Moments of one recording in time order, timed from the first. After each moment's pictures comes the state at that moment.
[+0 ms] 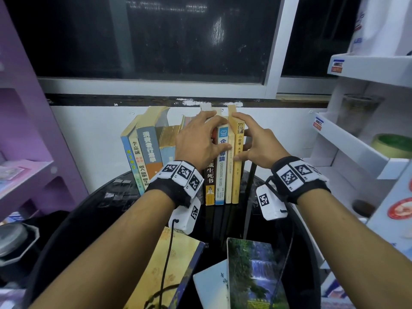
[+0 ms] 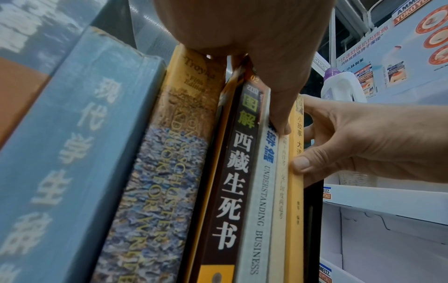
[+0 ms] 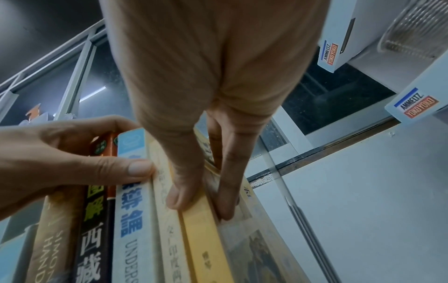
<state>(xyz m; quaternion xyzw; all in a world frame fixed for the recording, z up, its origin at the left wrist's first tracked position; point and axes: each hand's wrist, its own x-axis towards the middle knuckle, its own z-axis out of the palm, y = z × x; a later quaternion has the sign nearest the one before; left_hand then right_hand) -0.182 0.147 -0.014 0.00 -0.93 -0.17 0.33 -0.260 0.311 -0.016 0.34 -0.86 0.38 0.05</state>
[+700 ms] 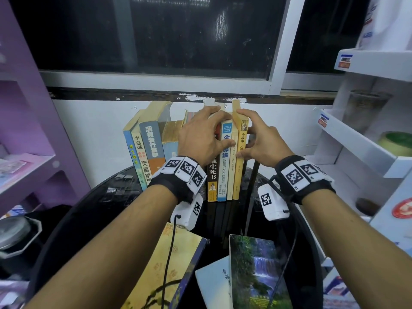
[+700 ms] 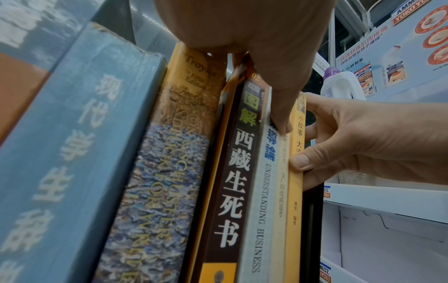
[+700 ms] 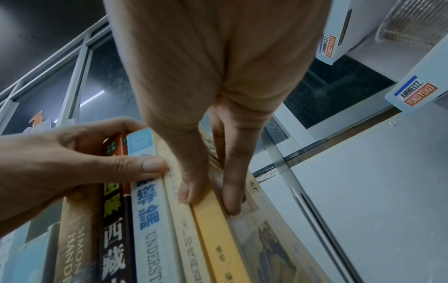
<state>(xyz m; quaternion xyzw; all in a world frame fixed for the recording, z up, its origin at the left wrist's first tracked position) -0.184 0.144 -0.016 0.00 -0.93 -0.16 0.34 -0.259 0.308 -0.021 0.33 -0.86 0.40 0.05</state>
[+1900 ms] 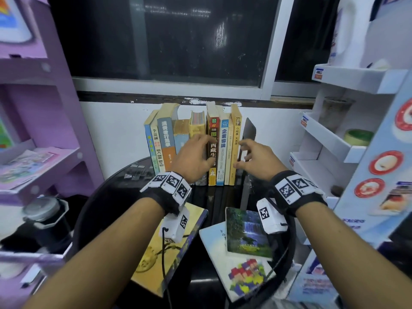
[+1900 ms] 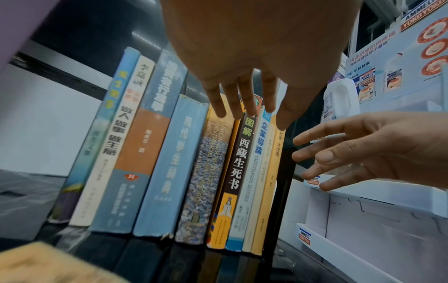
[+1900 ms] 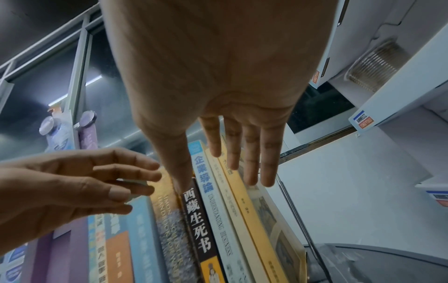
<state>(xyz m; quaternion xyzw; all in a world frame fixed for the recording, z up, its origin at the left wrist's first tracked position) -0.085 0.149 -0.039 -0.04 -0.94 -0.25 0.24 -0.161 0.335 -0.029 0.26 -0.91 0.33 0.03</state>
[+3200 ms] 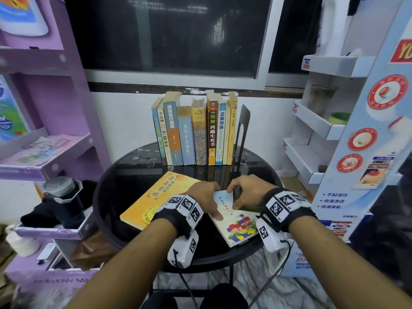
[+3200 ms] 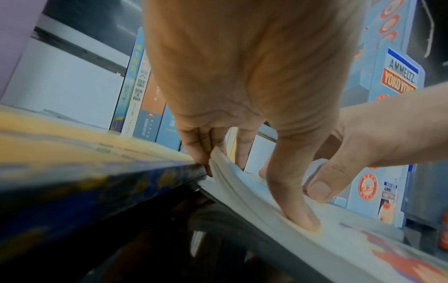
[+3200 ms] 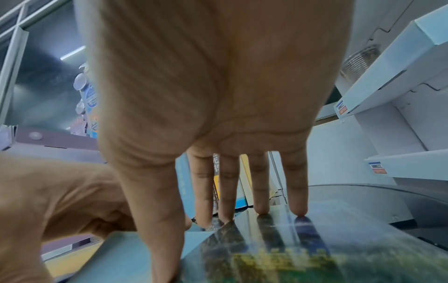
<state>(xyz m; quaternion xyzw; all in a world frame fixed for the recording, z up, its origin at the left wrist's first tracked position) -0.006 0.207 -0.118 0.01 -0.98 -0.15 -0.10 -0.066 0.363 -0.096 0.31 -0.93 0.11 -0.16</state>
